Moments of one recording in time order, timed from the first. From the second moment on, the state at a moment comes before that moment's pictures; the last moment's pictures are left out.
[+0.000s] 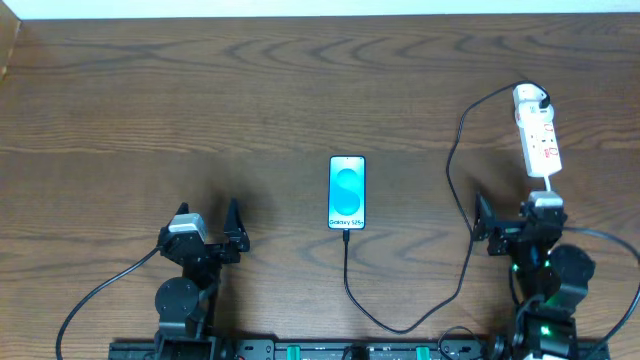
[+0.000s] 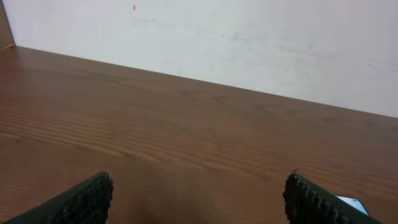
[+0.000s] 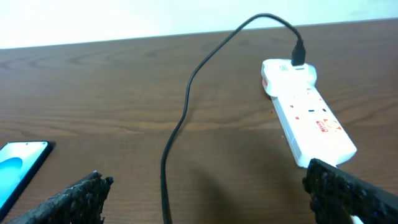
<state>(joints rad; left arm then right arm) -0.07 0.01 0.02 -0.12 -0.05 -0.20 -0.21 0.47 0.06 0.13 -0.29 -0.01</state>
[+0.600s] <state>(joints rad) -0.07 0.01 0.02 -0.12 -0.05 -0.20 -0.21 0.01 0.01 -0.05 -0.21 -0.02</state>
